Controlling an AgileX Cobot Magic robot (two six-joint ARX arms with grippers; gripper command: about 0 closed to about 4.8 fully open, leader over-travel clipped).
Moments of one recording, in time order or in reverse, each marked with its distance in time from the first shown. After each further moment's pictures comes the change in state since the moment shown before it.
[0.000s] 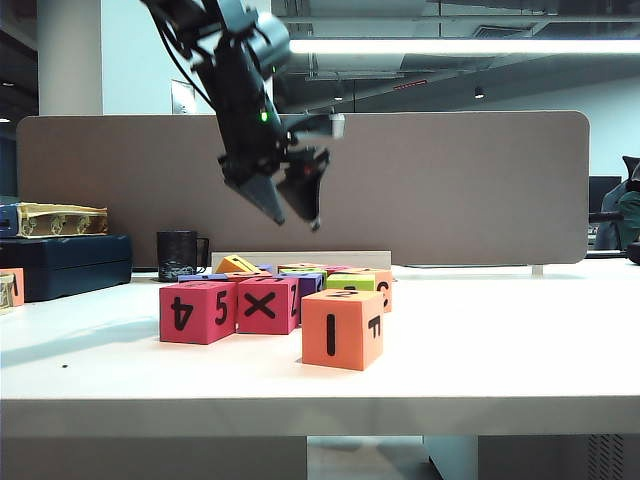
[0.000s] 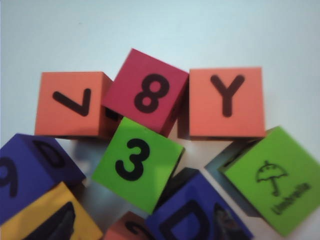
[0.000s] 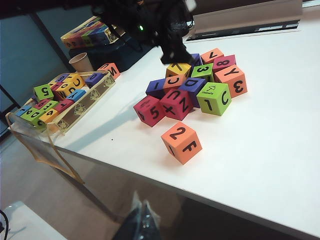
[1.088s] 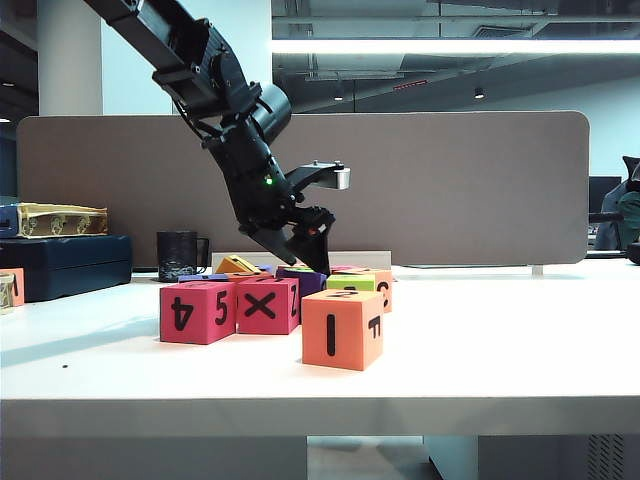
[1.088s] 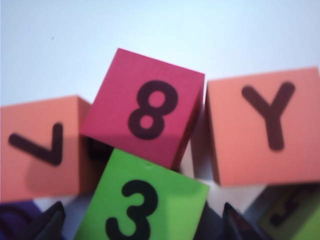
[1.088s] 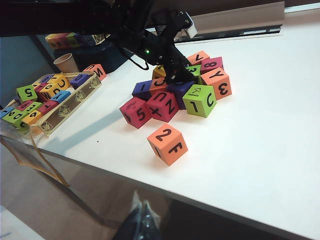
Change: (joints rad) left arm 0.036 0.154 0.008 0.177 0.082 0.114; right arm 0.000 0.000 -0.003 0.000 0.049 -0.023
